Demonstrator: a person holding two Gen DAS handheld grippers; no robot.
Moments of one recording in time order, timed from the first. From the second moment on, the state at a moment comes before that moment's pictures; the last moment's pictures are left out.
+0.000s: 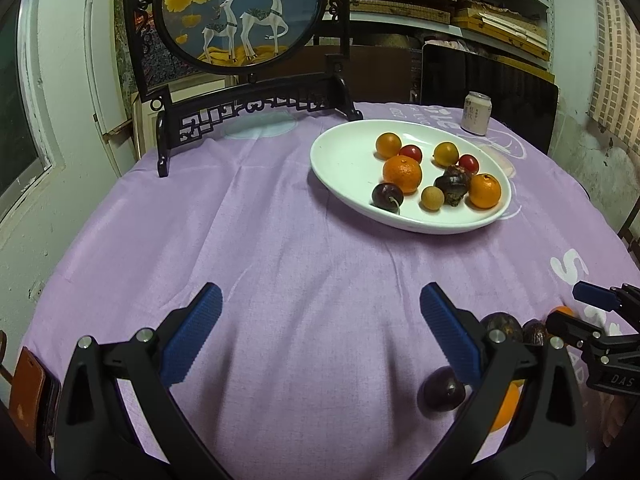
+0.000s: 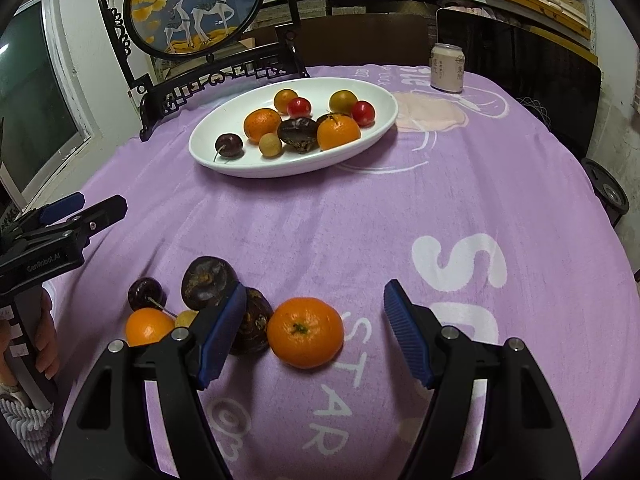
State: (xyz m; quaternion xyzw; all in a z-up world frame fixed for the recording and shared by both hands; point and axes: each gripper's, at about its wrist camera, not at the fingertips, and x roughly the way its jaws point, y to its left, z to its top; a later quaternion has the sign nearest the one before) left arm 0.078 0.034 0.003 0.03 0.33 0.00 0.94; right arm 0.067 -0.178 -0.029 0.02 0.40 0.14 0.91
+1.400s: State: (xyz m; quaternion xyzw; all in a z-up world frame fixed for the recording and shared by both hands) left arm 0.054 0.011 -0.019 0.12 0.36 -0.03 0.93; right arm 0.060 -0.192 -0.041 0.05 0.42 0.17 0.89
